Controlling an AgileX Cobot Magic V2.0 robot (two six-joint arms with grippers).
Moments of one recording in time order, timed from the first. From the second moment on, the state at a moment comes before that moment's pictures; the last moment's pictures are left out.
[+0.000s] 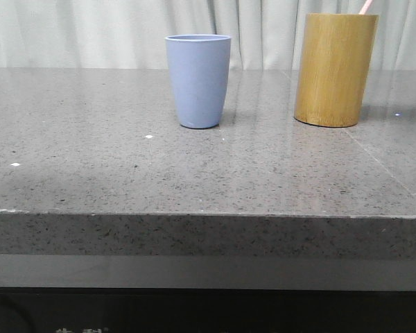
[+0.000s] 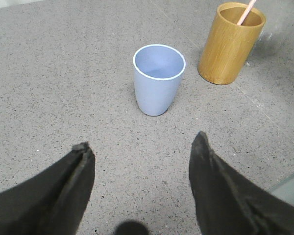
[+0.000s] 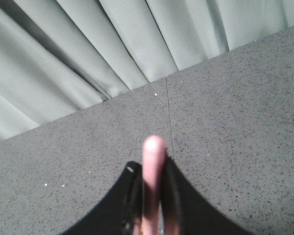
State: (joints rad) left arm -0.54 0.93 -1.10 -0.07 0.74 0.01; right arm 0.10 1.48 -1.12 0.59 -0.06 -0.06
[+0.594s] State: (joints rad) left arm -0.54 0.93 -1.10 -0.07 0.74 0.01; right arm 0.10 1.48 -1.50 0.23 0.26 -0.06
